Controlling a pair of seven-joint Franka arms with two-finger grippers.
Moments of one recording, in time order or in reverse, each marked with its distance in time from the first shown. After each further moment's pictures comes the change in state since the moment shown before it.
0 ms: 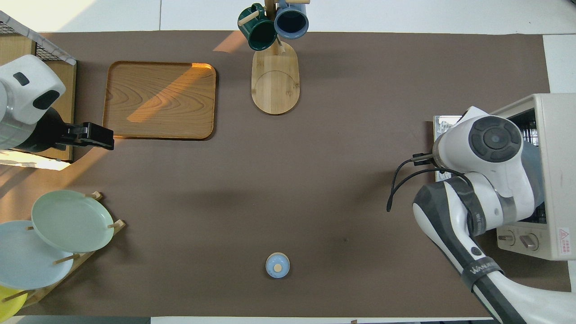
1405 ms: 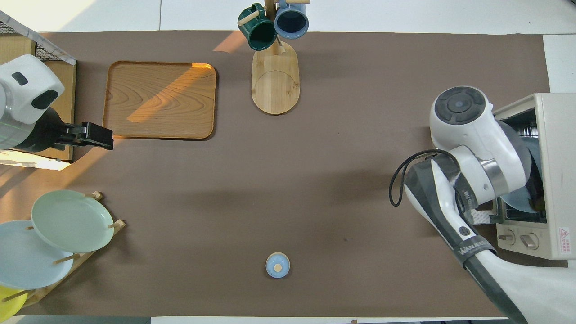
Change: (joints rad) left arm 0.002 -0.001 0.000 0.000 0.000 0.000 0.000; right arm -0.009 0.058 0.017 0.216 -0.170 -0.434 -0.128
